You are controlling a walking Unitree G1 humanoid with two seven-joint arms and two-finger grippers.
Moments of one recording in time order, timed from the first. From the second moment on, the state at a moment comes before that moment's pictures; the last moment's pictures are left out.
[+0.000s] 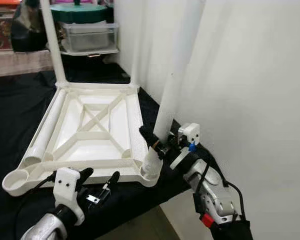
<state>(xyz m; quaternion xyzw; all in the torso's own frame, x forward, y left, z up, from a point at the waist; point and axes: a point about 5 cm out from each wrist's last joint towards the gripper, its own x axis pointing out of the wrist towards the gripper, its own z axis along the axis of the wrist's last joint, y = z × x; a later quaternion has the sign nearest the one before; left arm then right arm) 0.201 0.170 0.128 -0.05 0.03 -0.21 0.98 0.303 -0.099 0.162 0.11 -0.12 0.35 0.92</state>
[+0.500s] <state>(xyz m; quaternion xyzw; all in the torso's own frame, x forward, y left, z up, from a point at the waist) 0.203 0.170 0.127 -0.04 0.03 -0.21 0.98 0.300 -0.085 0.162 0.11 -0.11 0.38 0.91</state>
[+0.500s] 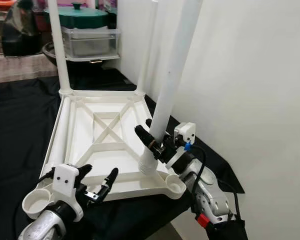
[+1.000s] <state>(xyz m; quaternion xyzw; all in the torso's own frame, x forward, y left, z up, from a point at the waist) 0.204 0.162 0.123 -0.03 0.04 -0.23 0.97 0.303 -0.103 0.162 0.09 -0.10 0.38 0.92</state>
